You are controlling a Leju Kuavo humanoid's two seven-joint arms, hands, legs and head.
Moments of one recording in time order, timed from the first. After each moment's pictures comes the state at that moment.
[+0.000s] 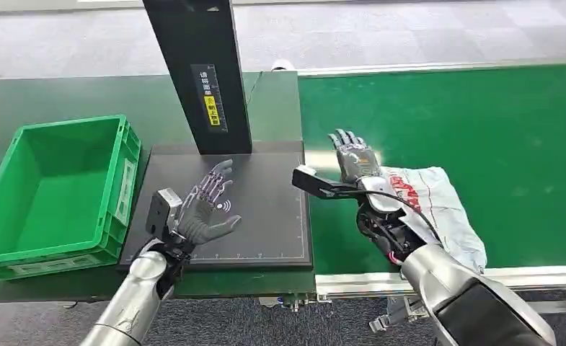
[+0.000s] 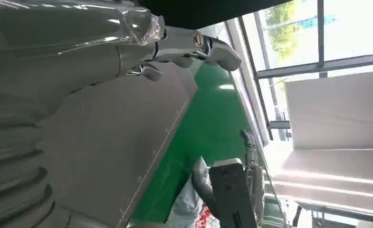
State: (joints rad) left arm -0.47 -0.03 -0.25 -0.86 0.00 -0.31 -0.39; right arm -0.83 -0.05 0.77 -0.45 0.85 -0.18 0.12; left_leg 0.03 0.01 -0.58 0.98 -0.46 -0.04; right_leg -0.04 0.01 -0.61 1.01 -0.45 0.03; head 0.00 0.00
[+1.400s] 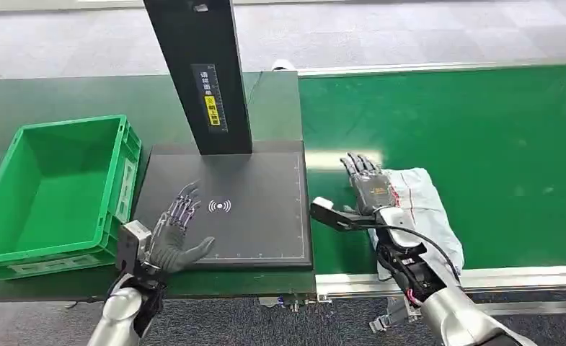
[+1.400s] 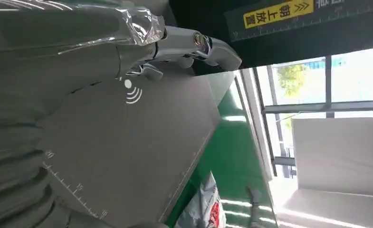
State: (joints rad) left arm -0.21 -0.01 -0.12 -1.14 -0.04 -0.28 -0.35; right arm -0.57 -0.13 0.54 -0.73 1.04 -0.24 -0.03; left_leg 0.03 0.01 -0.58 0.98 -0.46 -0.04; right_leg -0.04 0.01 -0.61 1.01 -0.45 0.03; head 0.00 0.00
